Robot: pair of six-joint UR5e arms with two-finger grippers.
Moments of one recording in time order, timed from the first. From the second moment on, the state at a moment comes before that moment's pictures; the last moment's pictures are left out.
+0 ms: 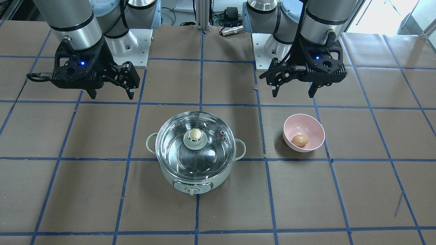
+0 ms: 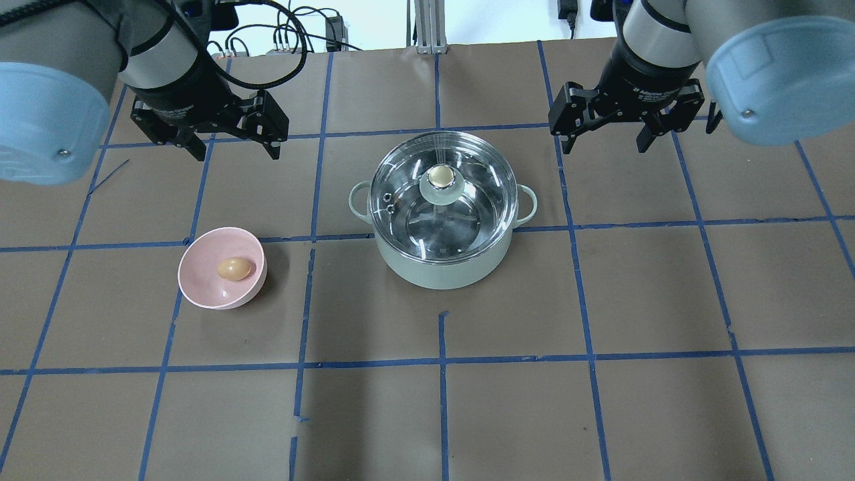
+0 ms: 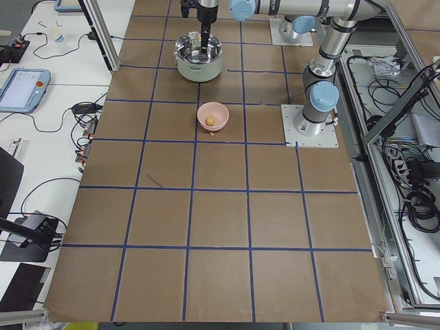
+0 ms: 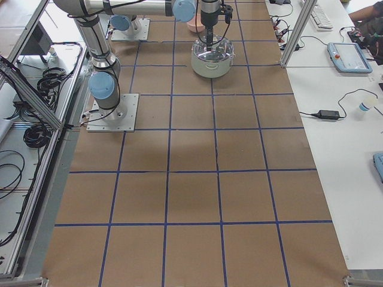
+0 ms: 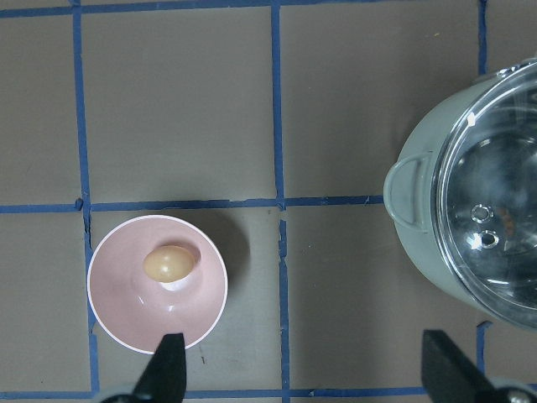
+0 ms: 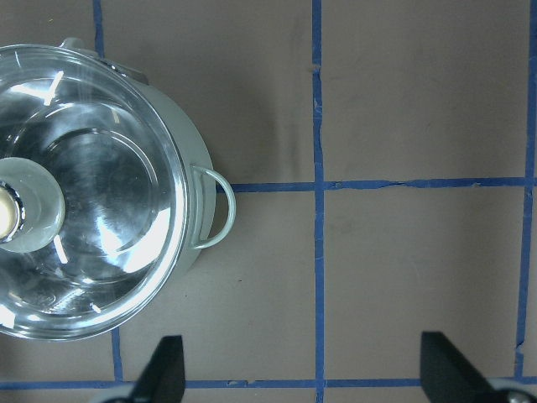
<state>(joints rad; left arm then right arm) -1.60 -1.56 -1.60 -1.44 1.60 -0.02 1.62 -1.55 1.59 -1.68 -1.55 0.06</state>
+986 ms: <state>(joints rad) -1.58 -1.56 -1.66 -1.45 1.60 0.03 1.62 -1.55 1.60 -1.68 -1.55 0.06</state>
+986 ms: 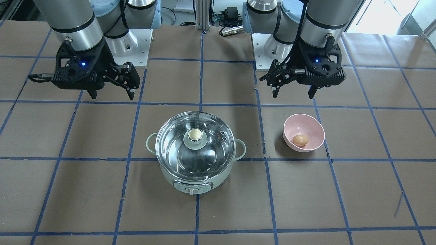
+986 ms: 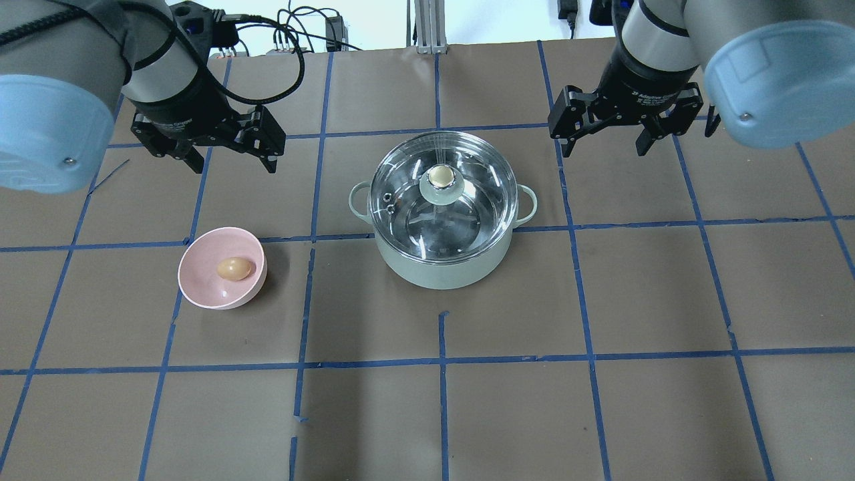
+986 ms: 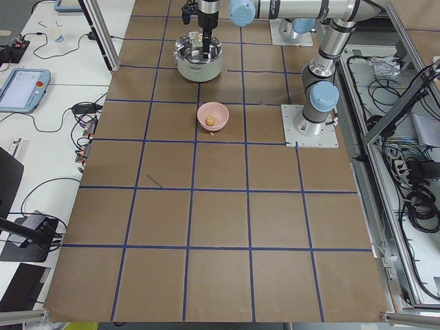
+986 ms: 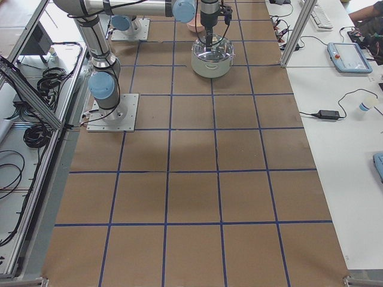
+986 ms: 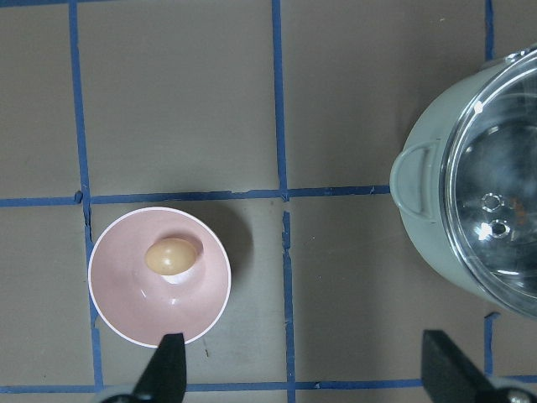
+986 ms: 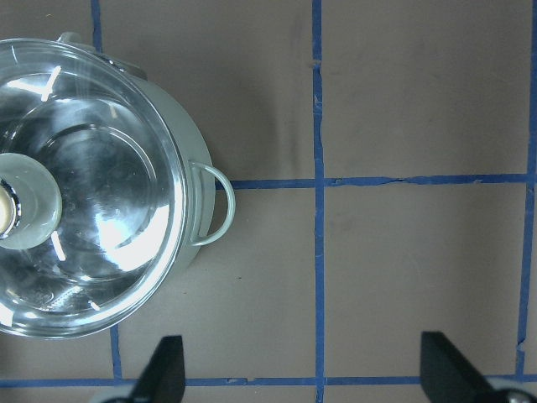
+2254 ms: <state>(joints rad) -1.41 -1.67 -2.07 -1.08 1.71 0.58 1.62 -1.55 1.61 -1.68 -1.54 0.06</state>
